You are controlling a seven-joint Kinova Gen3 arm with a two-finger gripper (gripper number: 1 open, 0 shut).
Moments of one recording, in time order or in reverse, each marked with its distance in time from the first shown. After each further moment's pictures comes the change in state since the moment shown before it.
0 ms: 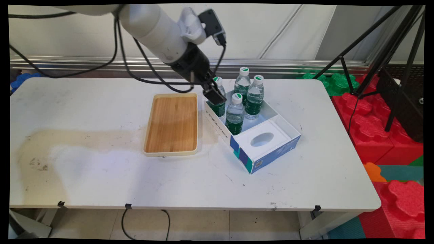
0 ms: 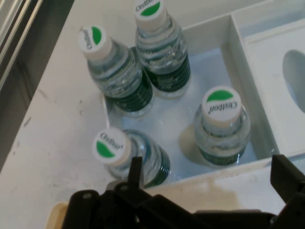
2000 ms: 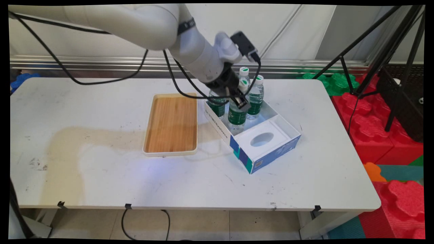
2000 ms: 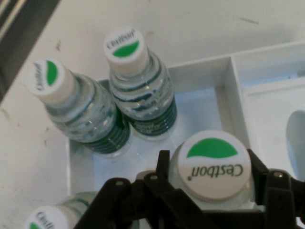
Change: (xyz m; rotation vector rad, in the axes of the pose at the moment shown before) arm 0.031 0.029 0.077 0.007 0.028 -0.117
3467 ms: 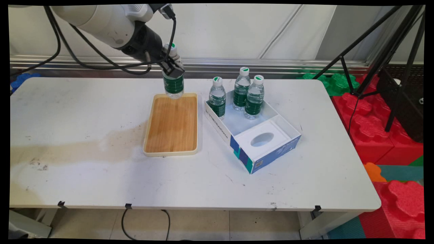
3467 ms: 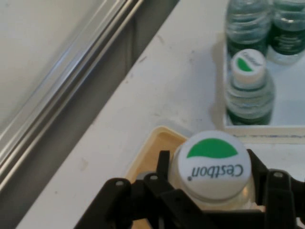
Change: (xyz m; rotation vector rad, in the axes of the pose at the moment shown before) arm -0.080 -0.065 -0.154 0.255 -0.018 -0.076
